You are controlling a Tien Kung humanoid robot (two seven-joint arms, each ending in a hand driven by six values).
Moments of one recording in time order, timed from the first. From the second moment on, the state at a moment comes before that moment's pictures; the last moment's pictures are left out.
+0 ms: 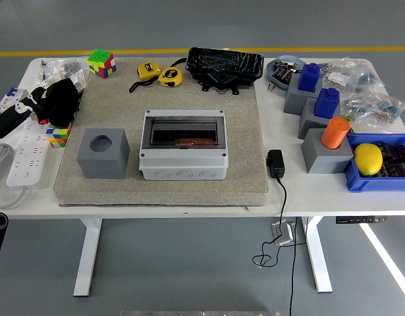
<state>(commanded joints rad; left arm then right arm) -0.06 0.19 -1.65 -1.55 2.24 0.26 0.09 0.09 -0.11 1.40 0.18 -0.99 -0.21 0.04</state>
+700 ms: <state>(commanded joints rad) -0.06 0.19 -1.65 -1.55 2.24 0.26 0.09 0.08 -0.11 1.41 0.18 -0.99 -0.21 0.04</state>
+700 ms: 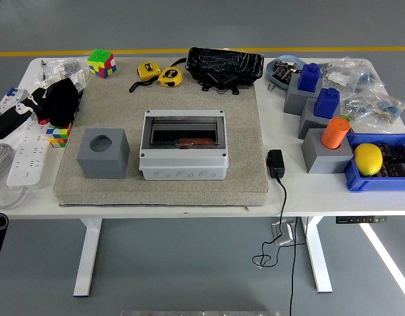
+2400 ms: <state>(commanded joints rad) -0.08 0.18 -1.68 -1.43 1.47 0.13 -0.27 0.09 -0.11 1.48 0.18 -1.03 -0.22 0.04</state>
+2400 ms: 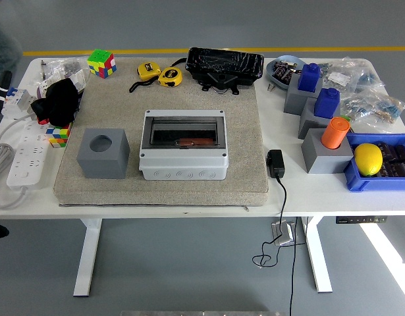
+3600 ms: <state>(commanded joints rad) -0.02 0.12 -1.73 -1.43 0.99 0.08 -0.29 0.15 -0.10 1.59 0.18 -1.16 -0.22 0.01</state>
